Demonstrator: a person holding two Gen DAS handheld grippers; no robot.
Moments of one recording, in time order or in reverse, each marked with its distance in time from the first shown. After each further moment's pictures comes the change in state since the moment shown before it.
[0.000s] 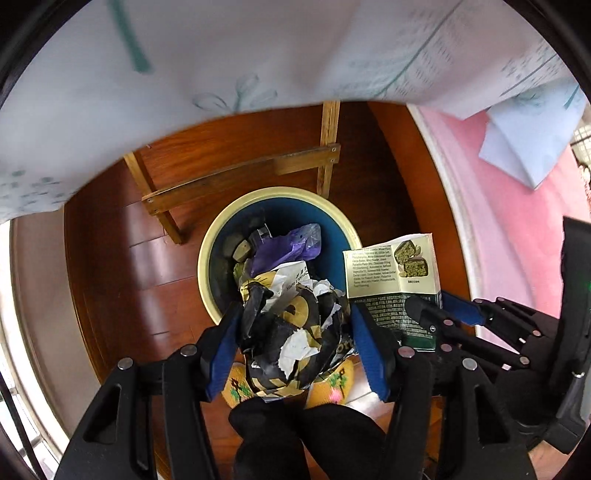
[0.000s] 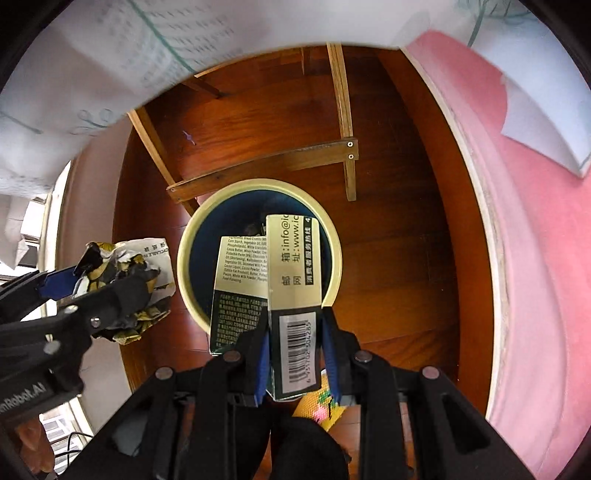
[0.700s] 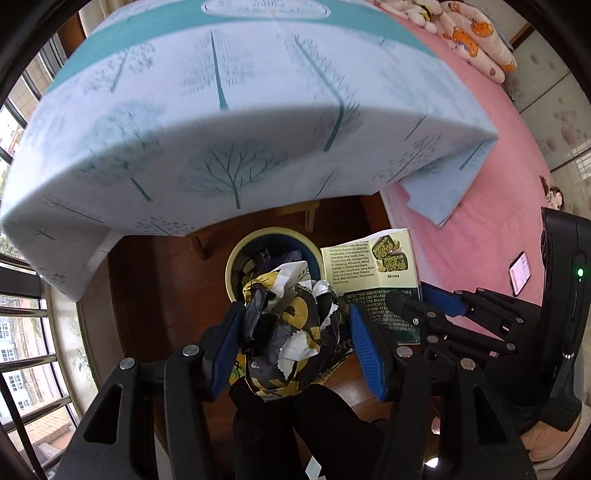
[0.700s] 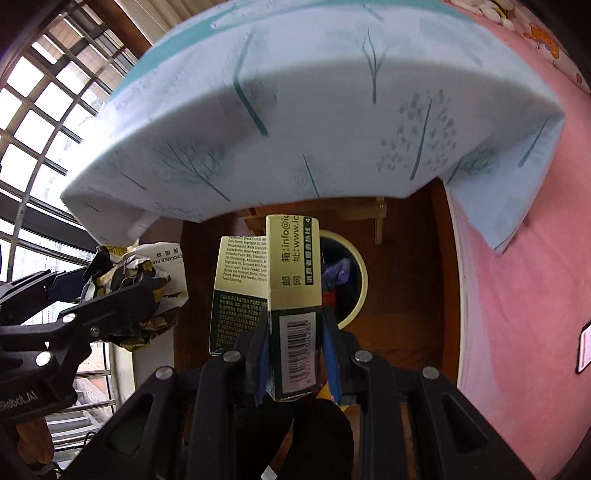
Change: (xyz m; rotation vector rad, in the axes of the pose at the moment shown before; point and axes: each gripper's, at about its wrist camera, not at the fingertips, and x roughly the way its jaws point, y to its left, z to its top) left arm -0.227 -0.016 -0.022 -0.042 -0.103 -0.011; right arm -0.197 0.047 0.004 -0.109 -0.088 0.102
